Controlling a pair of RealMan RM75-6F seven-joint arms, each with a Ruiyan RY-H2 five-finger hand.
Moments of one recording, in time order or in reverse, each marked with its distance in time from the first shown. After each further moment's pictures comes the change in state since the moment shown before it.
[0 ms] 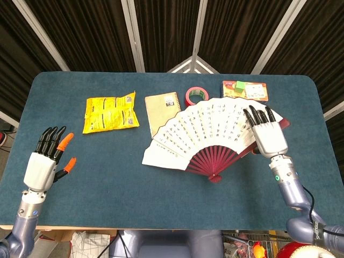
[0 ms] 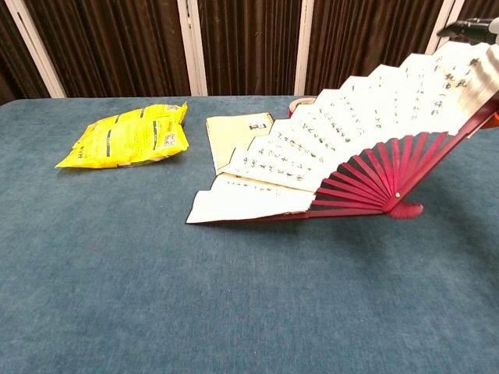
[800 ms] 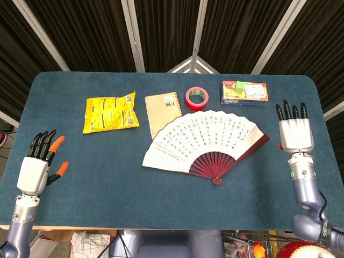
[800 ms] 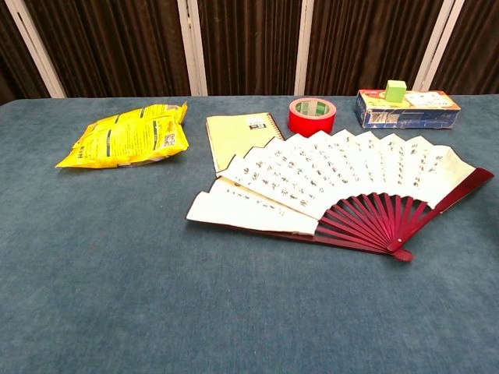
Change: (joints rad) left arm 0.069 0.006 -0.027 0.003 -0.033 -0.071 -0.026; right arm -0.029 0.059 0.038 -0.047 0.244 0.072 -0.306
